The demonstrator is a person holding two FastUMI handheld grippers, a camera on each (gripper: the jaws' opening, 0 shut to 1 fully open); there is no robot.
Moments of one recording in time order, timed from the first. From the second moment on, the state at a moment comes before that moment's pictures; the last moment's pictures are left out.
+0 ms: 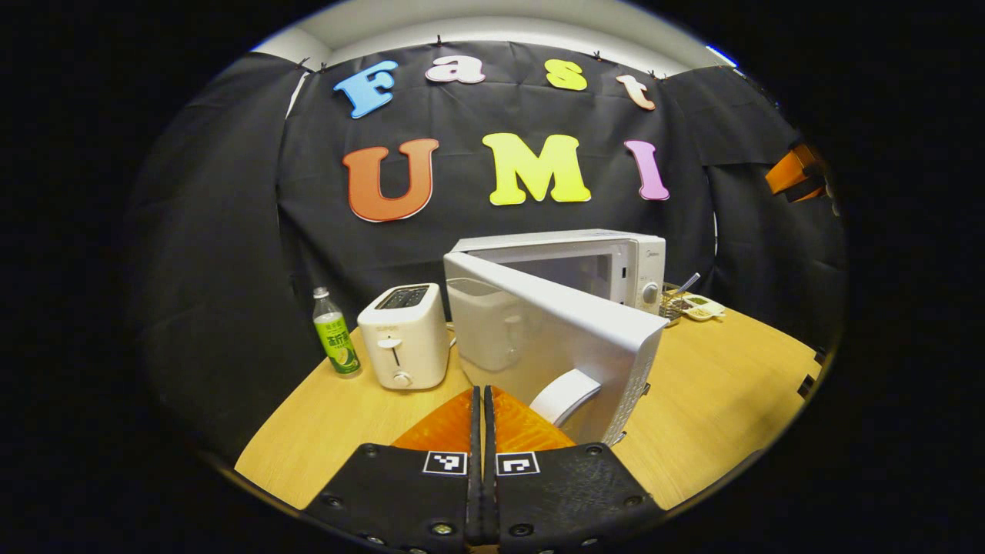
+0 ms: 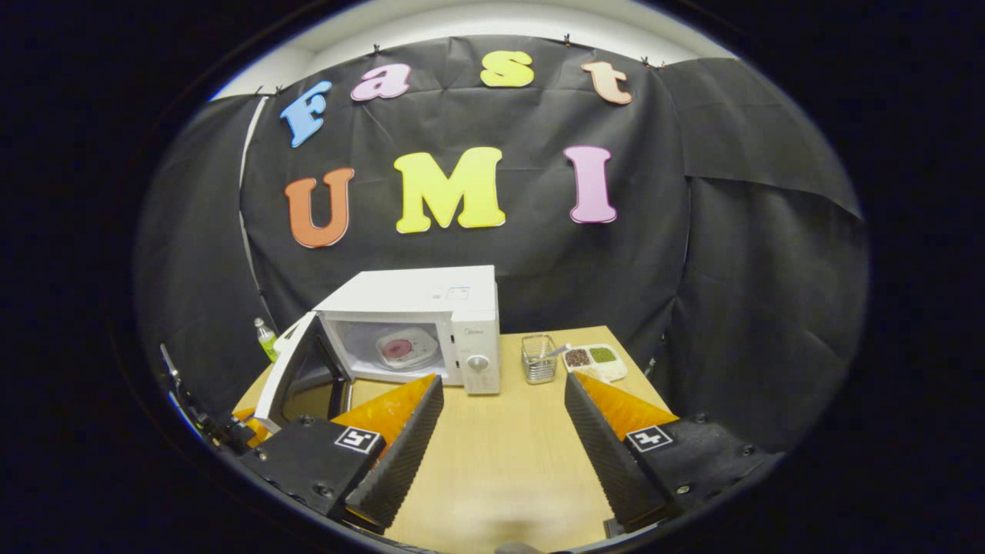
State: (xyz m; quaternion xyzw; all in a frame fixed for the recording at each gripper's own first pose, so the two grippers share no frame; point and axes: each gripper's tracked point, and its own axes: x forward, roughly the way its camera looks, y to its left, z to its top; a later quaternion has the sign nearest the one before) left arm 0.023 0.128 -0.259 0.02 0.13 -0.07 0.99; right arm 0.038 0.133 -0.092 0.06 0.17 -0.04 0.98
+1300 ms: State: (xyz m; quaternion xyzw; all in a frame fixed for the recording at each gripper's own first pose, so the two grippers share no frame) left arm 0.143 -0.061 -0.253 0.04 0.11 -0.19 0.97; right arm 0.043 0.038 -0.096 0.06 0.19 -0.12 0.97
